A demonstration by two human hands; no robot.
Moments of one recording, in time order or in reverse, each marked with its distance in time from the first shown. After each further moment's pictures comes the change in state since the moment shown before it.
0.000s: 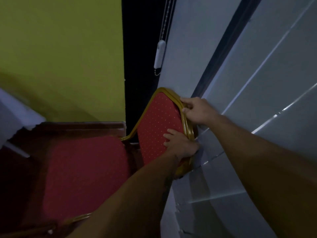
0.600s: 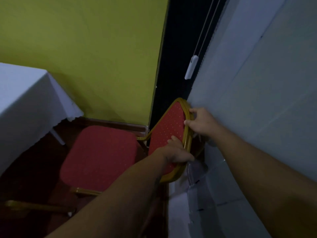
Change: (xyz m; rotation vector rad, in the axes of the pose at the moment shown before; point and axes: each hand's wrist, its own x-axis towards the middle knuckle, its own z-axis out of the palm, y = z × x) left_hand -0.007 -0.073 -0.080 0.319 -0.141 0.107; right_hand -0.016 -0.063 0.043 0.051 -0.038 -0.067
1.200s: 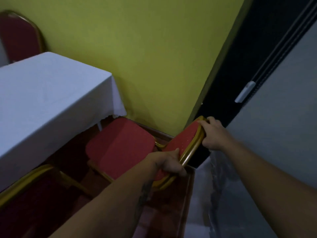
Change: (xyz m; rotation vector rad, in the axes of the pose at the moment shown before) left_hand -0.068 -0.134 -0.071 -0.030 0.017 -0.043; right_hand 0.007 -0.101 0.053 -0.522 -0.197 -0.345
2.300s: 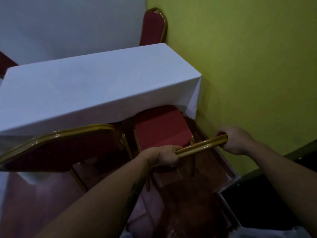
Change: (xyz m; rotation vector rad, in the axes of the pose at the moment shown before) left_hand -0.048 -0.092 -0.037 -0.651 0.392 -0.327; right_hand 0.159 -0.108 -0.003 -0.104 -0.129 -0.701
